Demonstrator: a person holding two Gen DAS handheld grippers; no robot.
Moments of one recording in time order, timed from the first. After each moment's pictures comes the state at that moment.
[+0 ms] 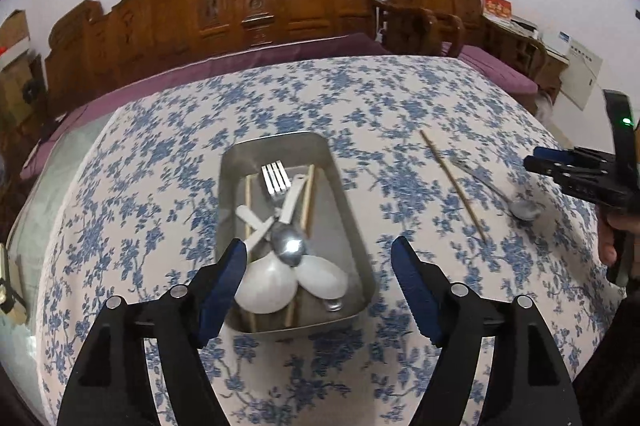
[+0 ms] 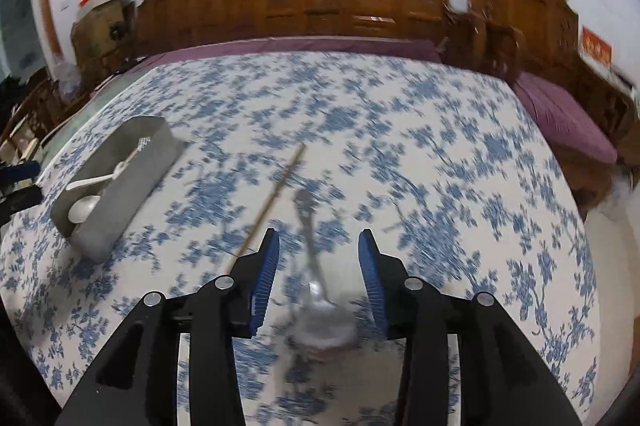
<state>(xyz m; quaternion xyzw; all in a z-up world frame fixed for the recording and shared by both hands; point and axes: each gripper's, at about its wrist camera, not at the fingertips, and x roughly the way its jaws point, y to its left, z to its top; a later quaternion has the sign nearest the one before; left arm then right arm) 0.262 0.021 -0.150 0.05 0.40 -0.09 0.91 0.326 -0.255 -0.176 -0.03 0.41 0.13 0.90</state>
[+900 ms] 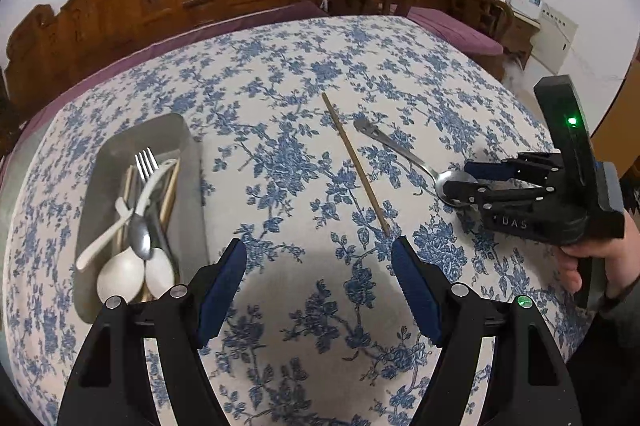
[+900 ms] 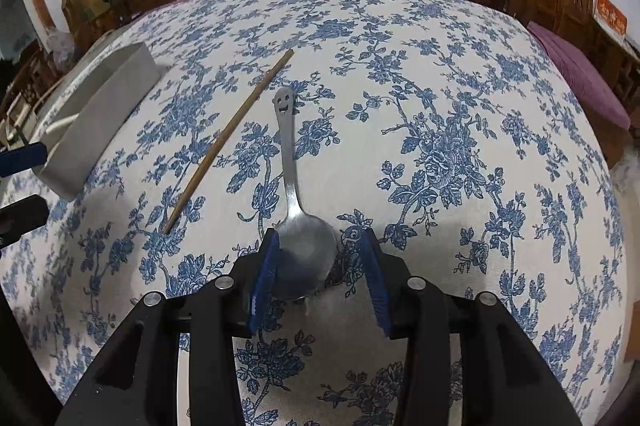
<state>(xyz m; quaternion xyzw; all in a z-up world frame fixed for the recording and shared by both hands) 0.268 -0.097 -0.185 0.07 0.45 -0.14 0.88 0.318 -0.262 -0.231 -0.04 0.49 0.14 0.86</state>
